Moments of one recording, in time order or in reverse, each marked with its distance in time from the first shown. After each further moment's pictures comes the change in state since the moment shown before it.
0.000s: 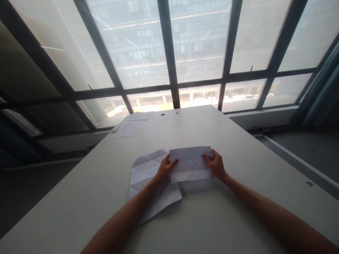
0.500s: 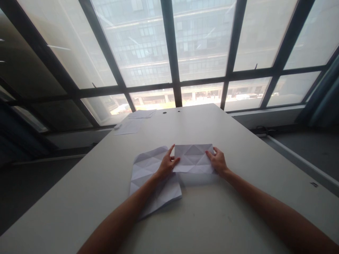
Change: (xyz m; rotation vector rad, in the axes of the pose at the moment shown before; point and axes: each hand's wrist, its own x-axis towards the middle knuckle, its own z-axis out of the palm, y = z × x) left_hand 0.003 -0.004 0.000 0.084 -0.085 -0.053; right_hand 0.011 0.014 -0.008 0.036 0.050 0.240
